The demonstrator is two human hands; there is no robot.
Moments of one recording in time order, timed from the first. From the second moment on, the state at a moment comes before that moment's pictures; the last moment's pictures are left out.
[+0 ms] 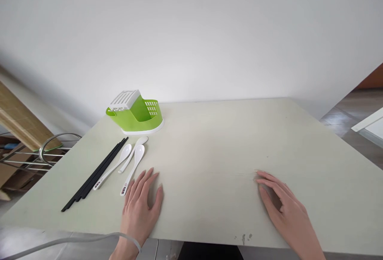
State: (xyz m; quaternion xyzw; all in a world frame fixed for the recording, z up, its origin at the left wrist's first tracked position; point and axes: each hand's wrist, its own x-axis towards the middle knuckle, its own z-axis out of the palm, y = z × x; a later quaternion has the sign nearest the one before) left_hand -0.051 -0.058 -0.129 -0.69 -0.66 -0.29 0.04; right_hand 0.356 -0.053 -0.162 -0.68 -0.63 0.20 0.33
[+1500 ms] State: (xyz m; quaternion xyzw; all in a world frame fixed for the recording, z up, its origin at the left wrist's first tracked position) left_hand -0.084 -0.036 -0.043 -0.75 -0.56 -0.32 0.14; right_hand 0.363 -0.052 -0.172 -0.67 -0.64 0.20 0.32
